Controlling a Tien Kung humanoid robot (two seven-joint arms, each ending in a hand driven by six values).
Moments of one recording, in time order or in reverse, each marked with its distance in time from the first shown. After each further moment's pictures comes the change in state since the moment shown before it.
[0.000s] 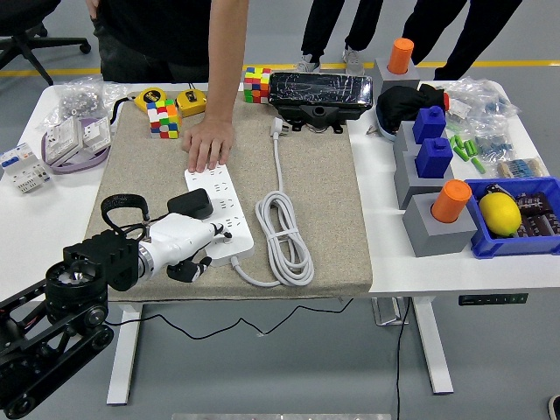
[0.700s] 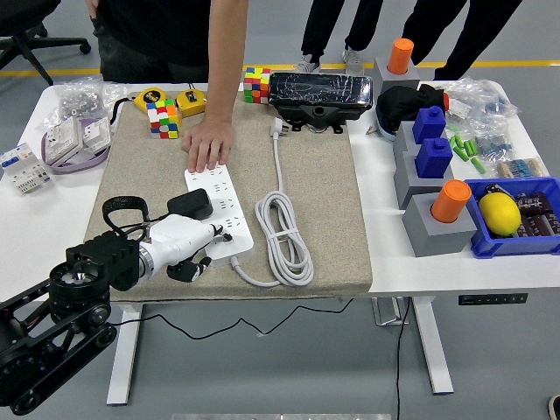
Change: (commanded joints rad) left arm -0.002 -0.008 0.010 0.056 0.011 0.021 -0.017; right arm -0.003 0.000 -0.004 0.000 0.005 0.002 0.000
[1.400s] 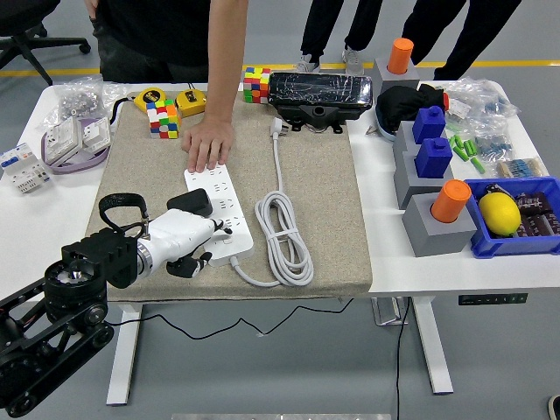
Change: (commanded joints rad) left arm 0.016 0.002 -0.053 -0.091 0.028 0.016 -0.005; right arm 0.001 0.000 -0.005 0.000 0.005 -0.001 0.001
